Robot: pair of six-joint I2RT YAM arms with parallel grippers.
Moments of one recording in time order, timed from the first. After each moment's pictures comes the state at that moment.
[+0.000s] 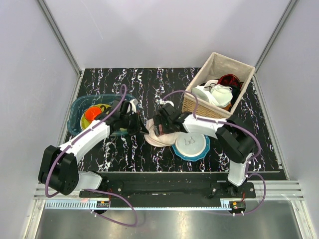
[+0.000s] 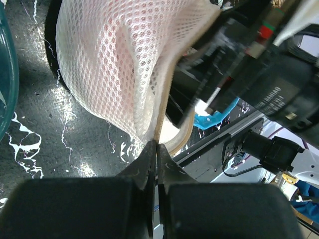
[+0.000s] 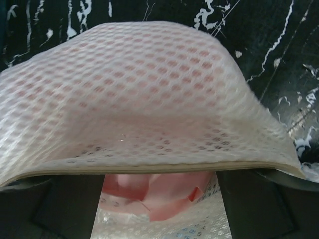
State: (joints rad) left arm -0.41 1.33 0.88 -0.47 0.47 -0.66; right arm 0.81 1.83 1.18 -0.27 0.09 0.52
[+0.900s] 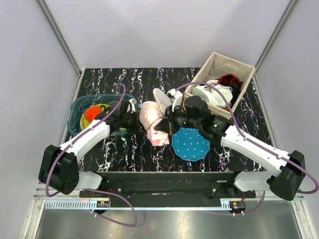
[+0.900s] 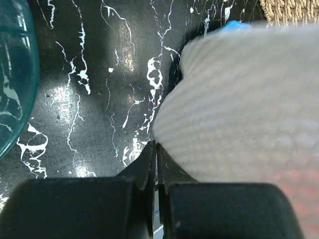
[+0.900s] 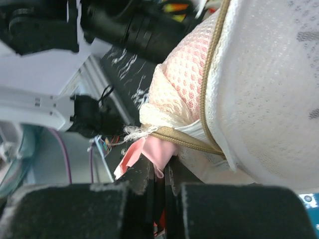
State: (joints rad) left arm -0.41 1.33 0.88 -0.47 0.43 -0.69; right arm 0.85 1.25 1.10 -0.21 -0.30 0.48
